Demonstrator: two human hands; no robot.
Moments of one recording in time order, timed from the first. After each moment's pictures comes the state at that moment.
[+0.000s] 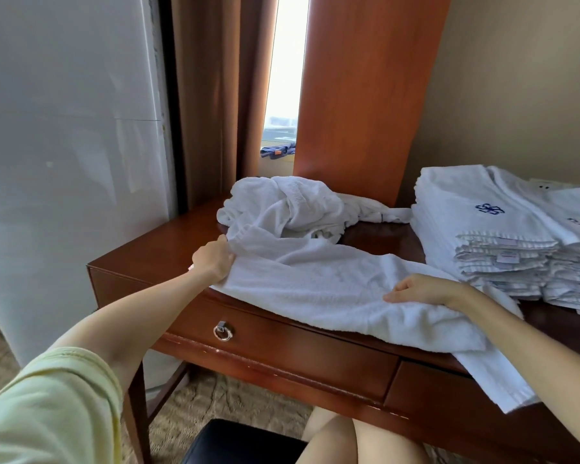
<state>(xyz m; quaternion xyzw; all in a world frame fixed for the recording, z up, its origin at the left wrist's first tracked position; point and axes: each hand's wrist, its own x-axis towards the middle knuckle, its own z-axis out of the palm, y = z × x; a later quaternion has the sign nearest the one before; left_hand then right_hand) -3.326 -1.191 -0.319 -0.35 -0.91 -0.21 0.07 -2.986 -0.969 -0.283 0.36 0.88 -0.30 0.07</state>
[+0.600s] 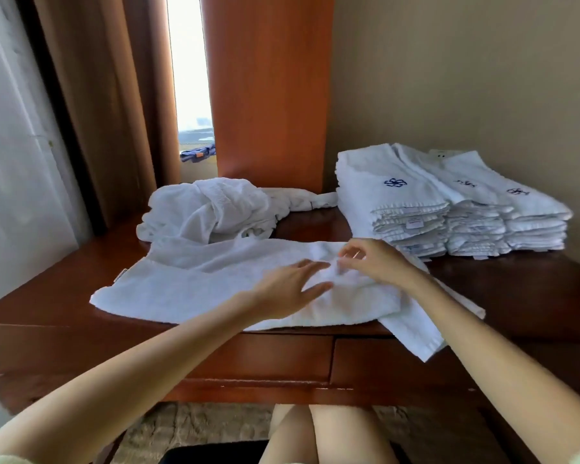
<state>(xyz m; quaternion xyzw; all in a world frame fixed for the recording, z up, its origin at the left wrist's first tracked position) -3.118 -1.127 -0.290 -0.75 -0.63 -0.18 -0.01 -2.941 -0.996 -0.269 0.38 0.88 -0.20 -0.21</state>
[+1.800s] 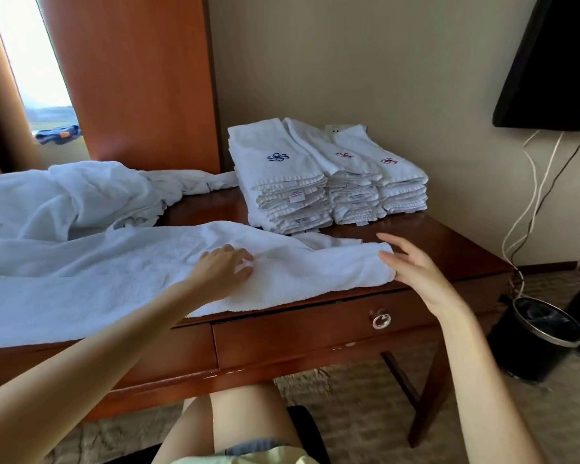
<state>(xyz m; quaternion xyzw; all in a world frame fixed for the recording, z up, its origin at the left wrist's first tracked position) -3.039 -1.051 -0.316 -0.71 -0.69 -0.15 -0.02 -2.693 -1.010 -0.308 0.45 0.65 -0.45 -0.42</state>
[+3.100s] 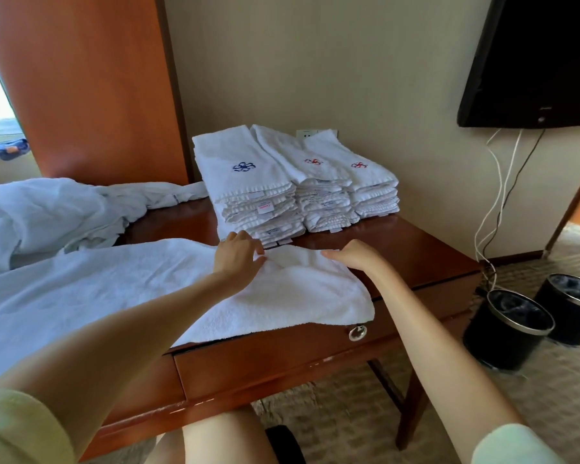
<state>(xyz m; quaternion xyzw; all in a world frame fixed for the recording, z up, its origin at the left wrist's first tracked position) -2.971 -0.970 -0.310 -0.71 -0.67 -0.21 0.08 -2.732 -0.911 -0.303 0.67 0.68 -0.26 -0.15</state>
